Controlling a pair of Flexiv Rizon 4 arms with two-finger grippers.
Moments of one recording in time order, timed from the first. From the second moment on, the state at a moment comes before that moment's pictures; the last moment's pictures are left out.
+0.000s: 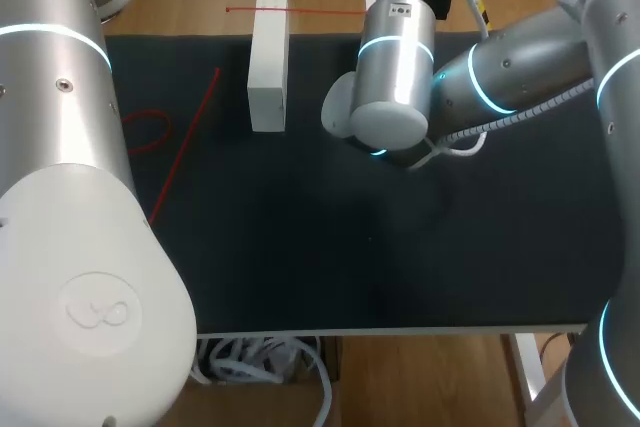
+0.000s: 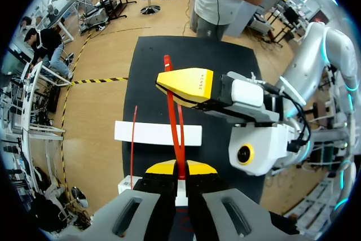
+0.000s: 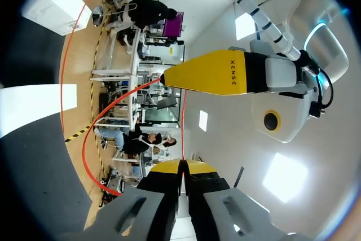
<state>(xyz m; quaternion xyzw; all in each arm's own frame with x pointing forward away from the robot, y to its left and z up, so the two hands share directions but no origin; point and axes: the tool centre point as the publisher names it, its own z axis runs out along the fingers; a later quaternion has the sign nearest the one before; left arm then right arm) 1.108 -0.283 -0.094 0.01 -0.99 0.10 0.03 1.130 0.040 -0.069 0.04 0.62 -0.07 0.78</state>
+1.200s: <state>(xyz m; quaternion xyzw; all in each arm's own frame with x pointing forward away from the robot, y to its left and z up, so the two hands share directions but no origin) 1.108 -0.283 -0.094 0.01 -0.99 0.10 0.03 1.125 0.045 -0.068 0.04 0.62 -0.07 0.78</state>
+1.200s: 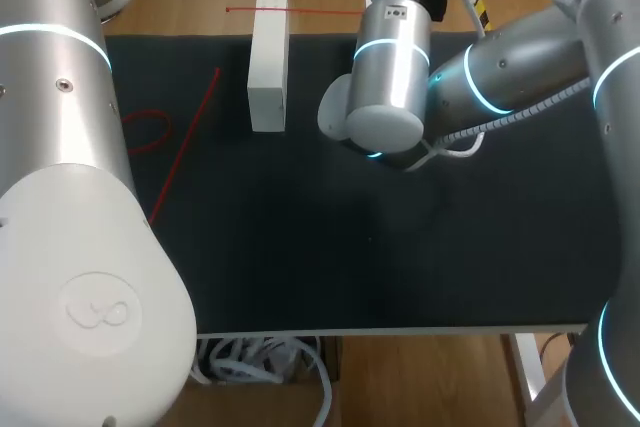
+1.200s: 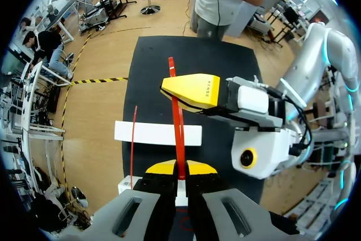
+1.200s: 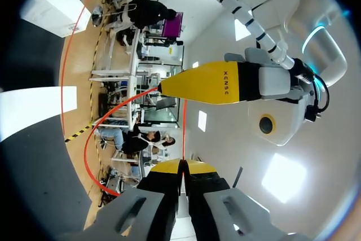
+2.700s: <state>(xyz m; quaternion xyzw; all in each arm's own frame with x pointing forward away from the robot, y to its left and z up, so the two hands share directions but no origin) 1.108 -0.282 -0.094 0.01 -0.99 0.10 0.03 1.116 0.064 -0.076 0.04 0.63 -0.05 0.78</state>
